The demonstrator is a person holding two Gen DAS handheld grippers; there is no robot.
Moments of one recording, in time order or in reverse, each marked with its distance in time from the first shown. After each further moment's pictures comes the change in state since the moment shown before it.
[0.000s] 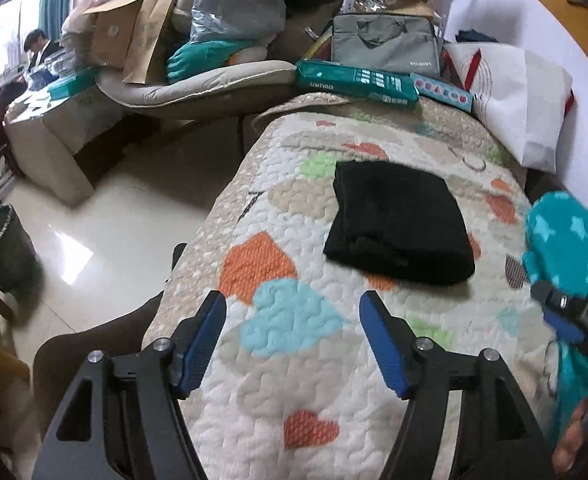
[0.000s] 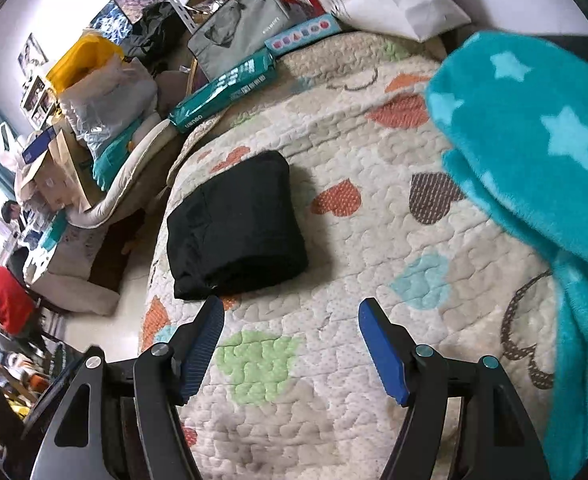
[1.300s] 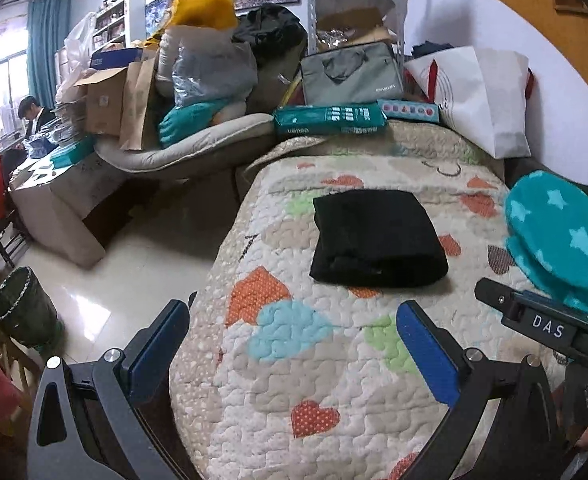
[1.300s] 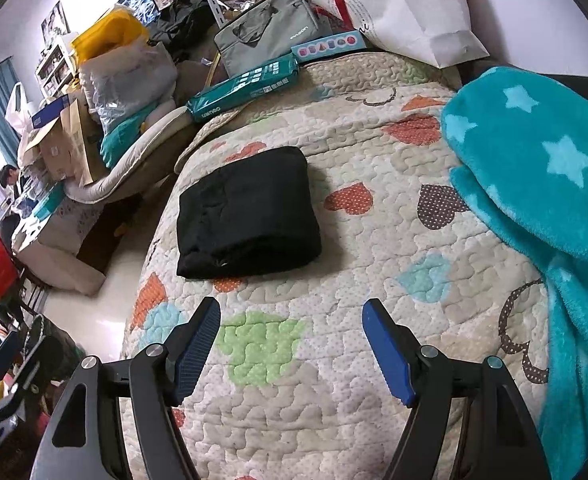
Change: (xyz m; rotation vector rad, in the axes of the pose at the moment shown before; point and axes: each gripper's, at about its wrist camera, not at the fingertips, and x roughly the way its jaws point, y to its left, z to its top) left arm -0.059 -0.035 -0.020 0.157 -0.165 0.042; right arm -0.007 0.027 -0.026 -0.121 -0.027 -0.044
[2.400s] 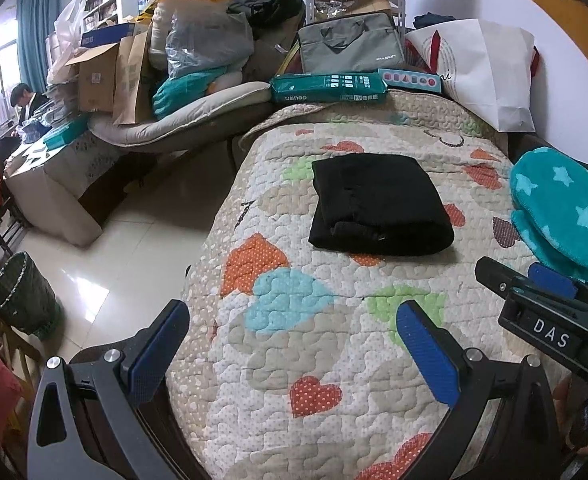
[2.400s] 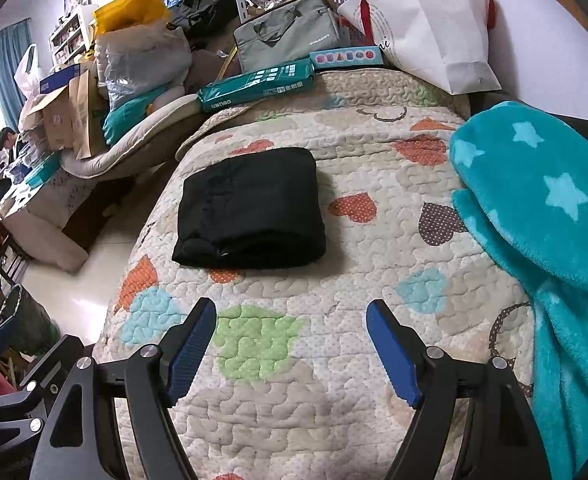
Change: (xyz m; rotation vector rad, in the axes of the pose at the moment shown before) left arm 0.016 0.003 -0.011 -0.003 0.106 -0.006; right arm 0.000 0.021 -0.009 -0.118 -0.016 -0.063
